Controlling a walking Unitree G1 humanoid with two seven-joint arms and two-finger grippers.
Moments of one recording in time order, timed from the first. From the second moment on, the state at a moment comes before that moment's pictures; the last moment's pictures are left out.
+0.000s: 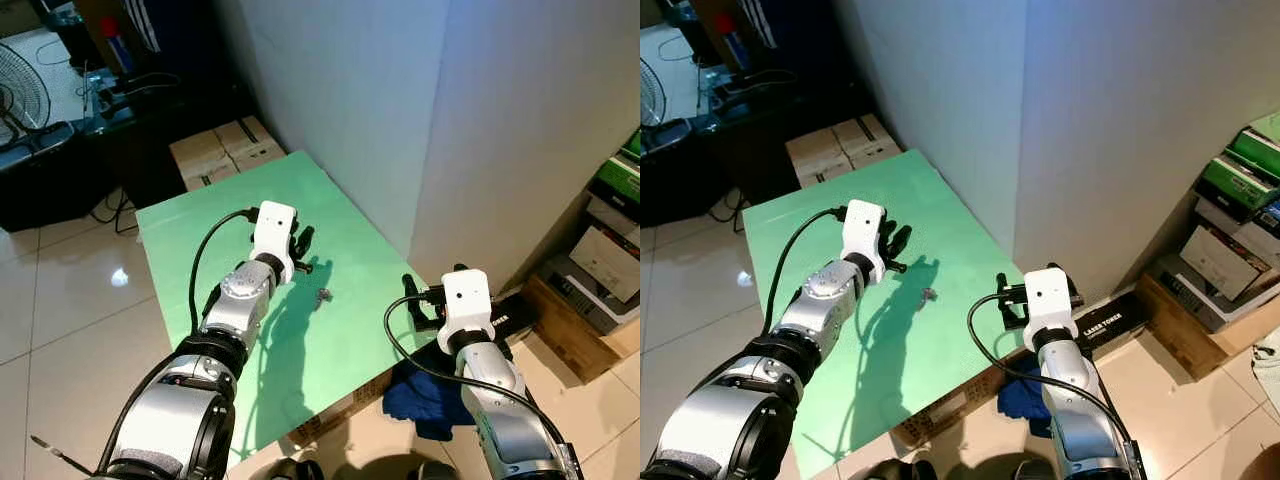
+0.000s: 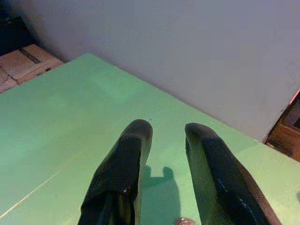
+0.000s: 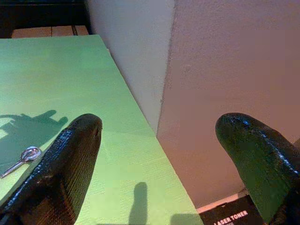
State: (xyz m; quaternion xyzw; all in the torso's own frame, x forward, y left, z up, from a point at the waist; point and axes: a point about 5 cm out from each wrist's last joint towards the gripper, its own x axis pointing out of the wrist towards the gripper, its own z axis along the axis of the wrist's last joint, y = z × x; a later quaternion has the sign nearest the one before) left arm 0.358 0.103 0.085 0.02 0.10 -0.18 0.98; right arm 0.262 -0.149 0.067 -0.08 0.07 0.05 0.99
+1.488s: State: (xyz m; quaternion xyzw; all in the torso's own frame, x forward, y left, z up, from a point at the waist) left arm 0.319 0.095 0.019 0.11 0.25 -0.19 0.94; right arm 0.161 -0.147 0.124 -0.10 0.04 0.10 0.99
